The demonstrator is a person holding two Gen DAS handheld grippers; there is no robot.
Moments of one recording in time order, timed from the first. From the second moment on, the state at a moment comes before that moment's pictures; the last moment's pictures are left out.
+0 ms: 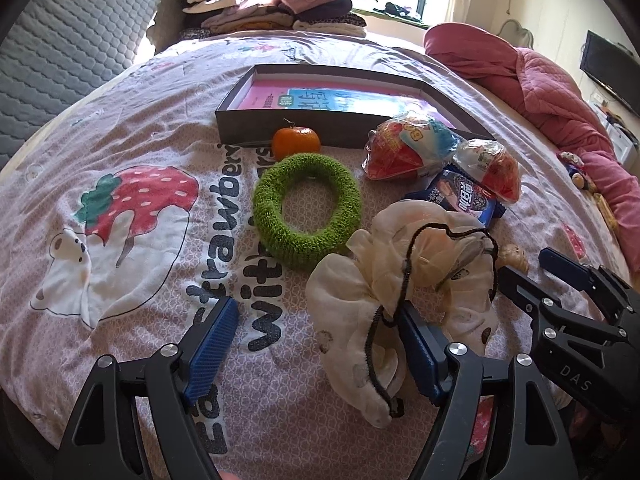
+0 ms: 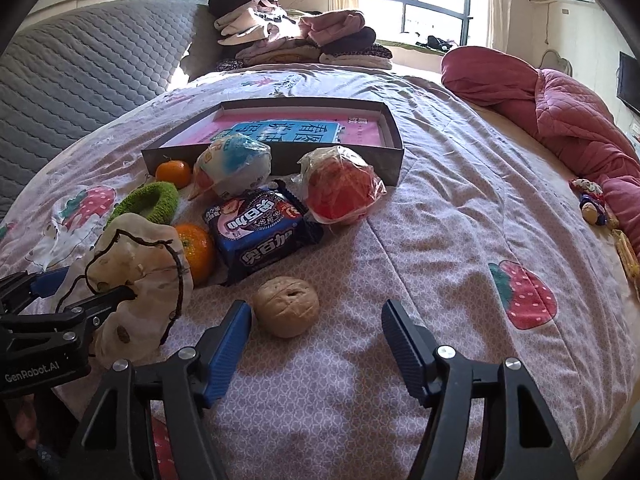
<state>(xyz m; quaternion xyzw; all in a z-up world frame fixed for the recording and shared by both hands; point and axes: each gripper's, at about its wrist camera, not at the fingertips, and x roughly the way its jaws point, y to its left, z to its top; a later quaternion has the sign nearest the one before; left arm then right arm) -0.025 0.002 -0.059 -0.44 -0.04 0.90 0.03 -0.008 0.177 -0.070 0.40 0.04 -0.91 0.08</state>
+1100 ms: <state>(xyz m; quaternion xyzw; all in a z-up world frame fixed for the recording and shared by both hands) -0.010 0.002 -0.027 -0.38 -0.05 0.92 0.08 -0.006 0.172 -0.056 0.36 0.02 -0.92 0.14</state>
